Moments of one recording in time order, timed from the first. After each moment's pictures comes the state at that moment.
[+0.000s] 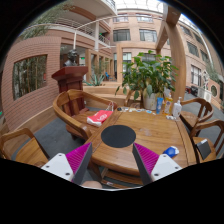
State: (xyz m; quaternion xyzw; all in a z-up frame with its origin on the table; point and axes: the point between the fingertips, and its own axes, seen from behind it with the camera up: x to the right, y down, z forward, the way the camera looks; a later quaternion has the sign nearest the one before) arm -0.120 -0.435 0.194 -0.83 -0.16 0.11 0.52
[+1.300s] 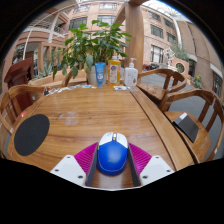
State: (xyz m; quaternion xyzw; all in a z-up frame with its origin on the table) arm 0.130 -0.197 -0.009 -0.89 0.03 -0.04 0.46
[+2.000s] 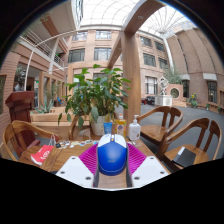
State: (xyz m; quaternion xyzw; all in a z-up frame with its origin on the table) arm 0.067 -0.146 0.226 -0.77 0.05 -0.04 0.63
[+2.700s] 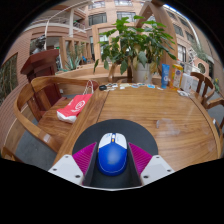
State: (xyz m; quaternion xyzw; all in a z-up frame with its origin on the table) arm -0.189 -0.162 -0.006 -0.90 -0.05 0.06 0.44
